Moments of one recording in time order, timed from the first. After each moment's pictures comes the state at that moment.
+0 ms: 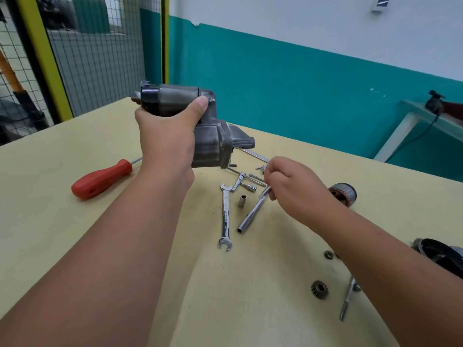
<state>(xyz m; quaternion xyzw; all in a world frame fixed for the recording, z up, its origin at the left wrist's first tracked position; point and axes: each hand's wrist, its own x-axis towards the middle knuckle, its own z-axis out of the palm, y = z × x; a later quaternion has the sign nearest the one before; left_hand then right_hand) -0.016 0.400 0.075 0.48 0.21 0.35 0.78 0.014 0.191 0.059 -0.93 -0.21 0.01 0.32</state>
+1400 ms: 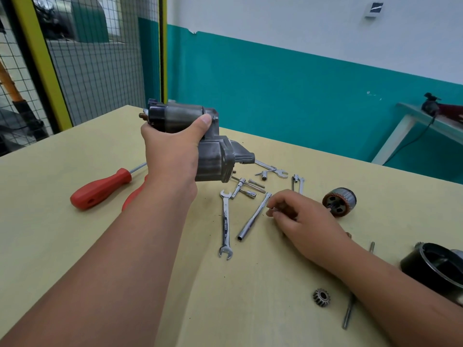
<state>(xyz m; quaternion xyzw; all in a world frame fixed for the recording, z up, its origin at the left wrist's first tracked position) -0.010 0.398 0.065 0.50 0.23 0.32 0.78 0.006 0.148 0.015 -0.92 -0.26 -0.02 0.30</state>
